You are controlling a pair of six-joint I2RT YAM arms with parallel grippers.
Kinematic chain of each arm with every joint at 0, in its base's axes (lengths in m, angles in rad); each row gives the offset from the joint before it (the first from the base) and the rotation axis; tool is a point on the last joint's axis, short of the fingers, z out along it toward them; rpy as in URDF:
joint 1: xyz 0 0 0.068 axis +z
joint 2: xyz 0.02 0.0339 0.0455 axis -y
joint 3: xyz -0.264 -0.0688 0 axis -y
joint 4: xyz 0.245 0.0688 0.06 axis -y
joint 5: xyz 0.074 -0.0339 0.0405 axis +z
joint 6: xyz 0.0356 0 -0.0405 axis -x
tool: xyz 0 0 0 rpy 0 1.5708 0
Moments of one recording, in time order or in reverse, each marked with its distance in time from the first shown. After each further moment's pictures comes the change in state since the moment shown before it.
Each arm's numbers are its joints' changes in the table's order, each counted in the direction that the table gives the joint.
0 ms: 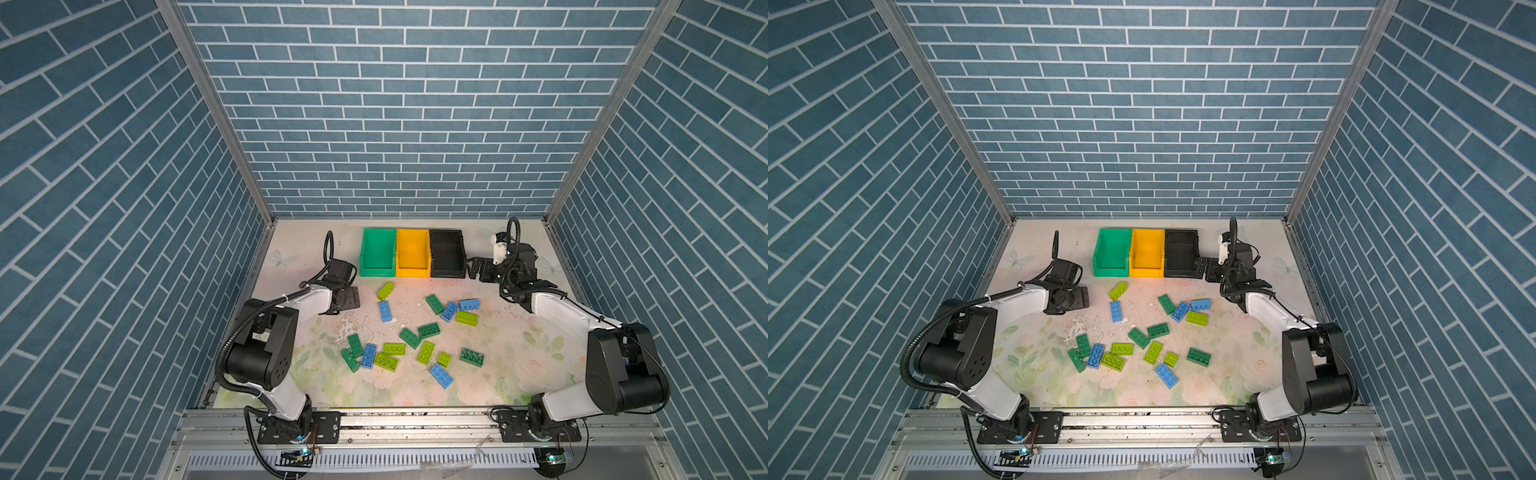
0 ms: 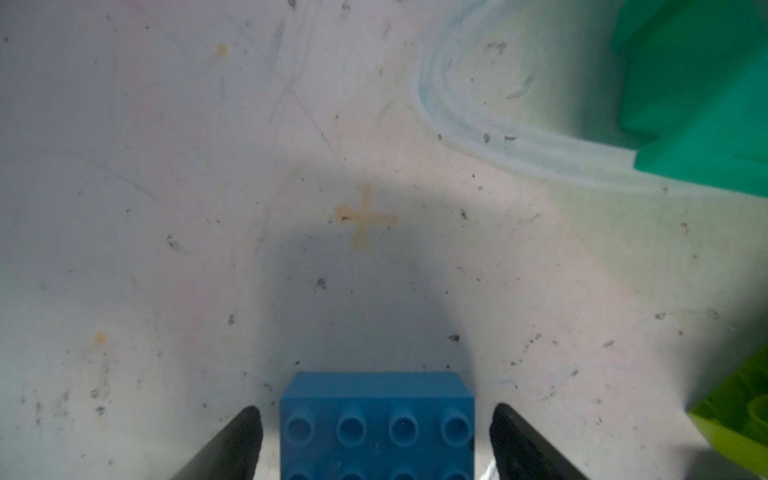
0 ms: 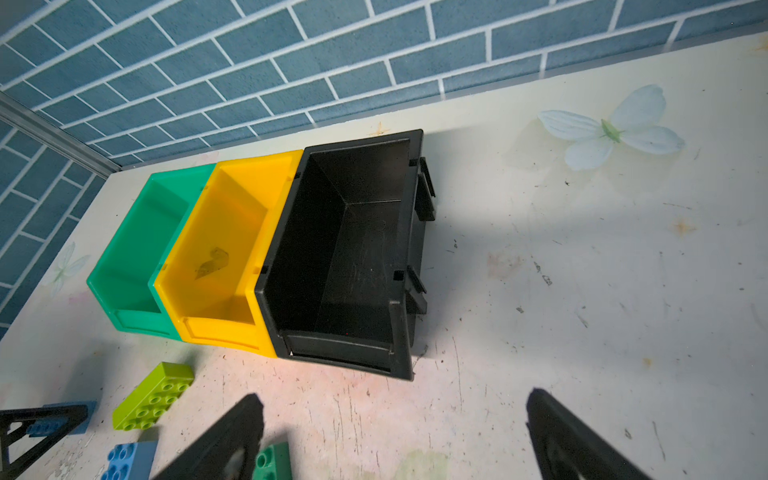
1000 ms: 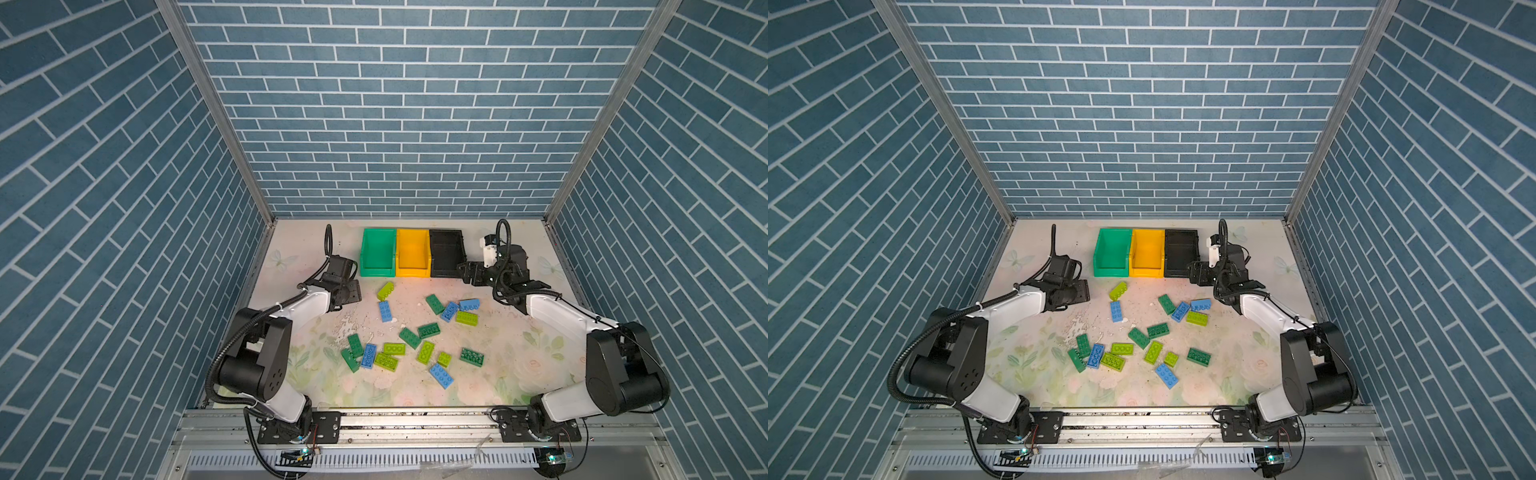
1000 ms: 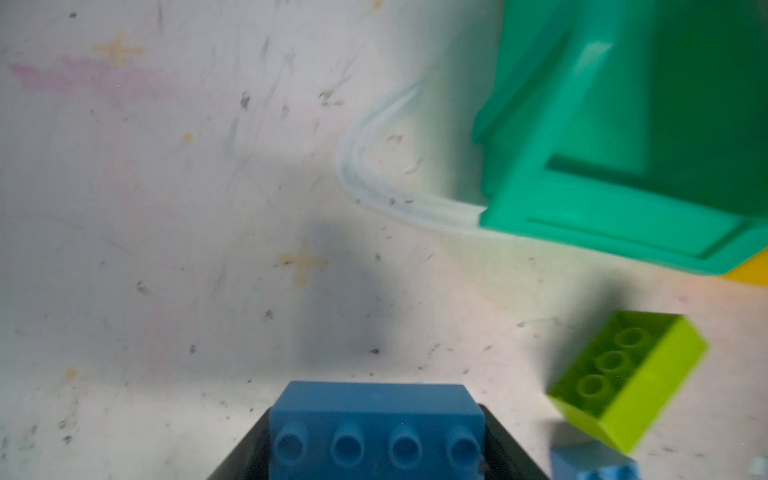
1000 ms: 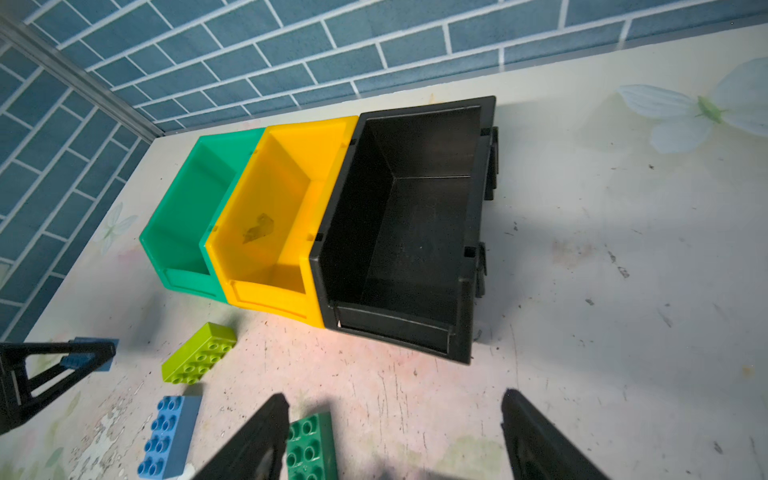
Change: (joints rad) left arm -0.023 0.089 0.014 0.069 -0.084 0.011; right arm 0.076 0.000 0.000 -0.017 0.045 0.013
